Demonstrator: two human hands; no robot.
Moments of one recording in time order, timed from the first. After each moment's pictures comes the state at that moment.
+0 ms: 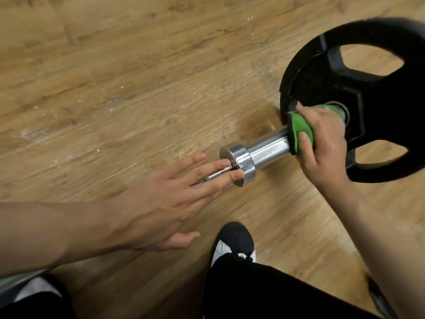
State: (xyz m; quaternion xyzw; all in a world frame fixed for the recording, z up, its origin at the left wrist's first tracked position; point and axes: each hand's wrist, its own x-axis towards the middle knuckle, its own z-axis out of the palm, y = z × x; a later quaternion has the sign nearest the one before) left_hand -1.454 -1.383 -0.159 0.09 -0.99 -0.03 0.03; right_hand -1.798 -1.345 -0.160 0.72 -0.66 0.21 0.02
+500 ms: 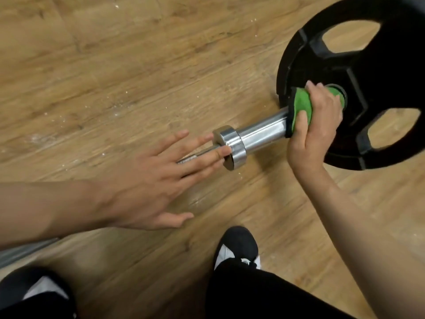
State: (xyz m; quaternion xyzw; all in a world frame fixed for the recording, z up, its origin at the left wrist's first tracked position) left_hand -1.447 -1.415 -0.163 0.12 -0.99 -0.05 0.04; right_hand -1.781 -1.383 -0.196 0.62 -0.69 0.36 0.09
